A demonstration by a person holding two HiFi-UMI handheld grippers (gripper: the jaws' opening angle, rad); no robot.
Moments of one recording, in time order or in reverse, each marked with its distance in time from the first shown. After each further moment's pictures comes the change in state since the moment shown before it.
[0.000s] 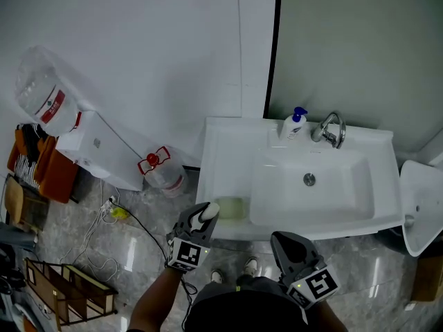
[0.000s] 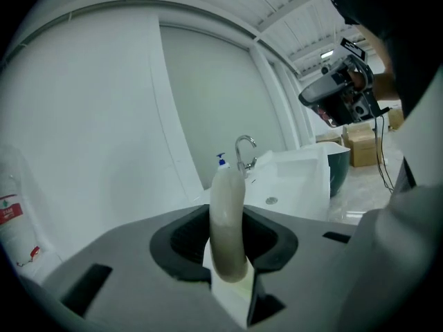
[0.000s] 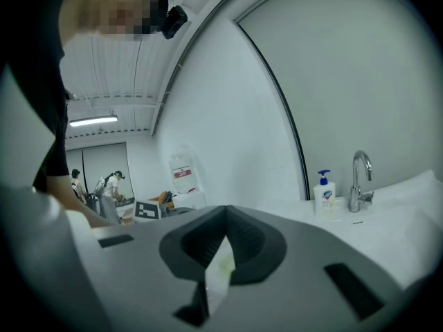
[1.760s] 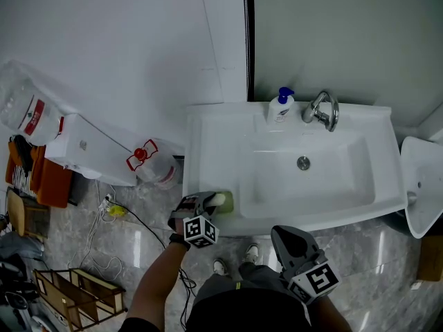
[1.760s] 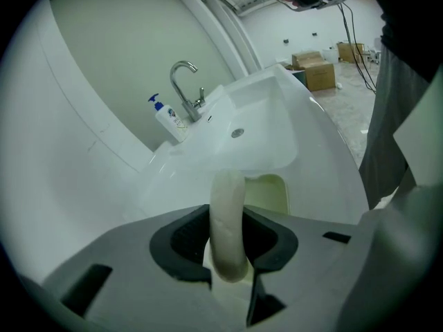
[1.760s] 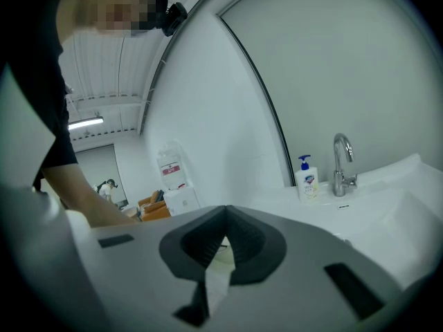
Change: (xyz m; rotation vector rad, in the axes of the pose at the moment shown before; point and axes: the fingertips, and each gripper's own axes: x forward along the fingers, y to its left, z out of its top) left arm 0.105 -0.053 -0.116 0.445 0.419 -0.255; right arm -0.006 -0.046 -0.032 0.078 0.073 -0.066
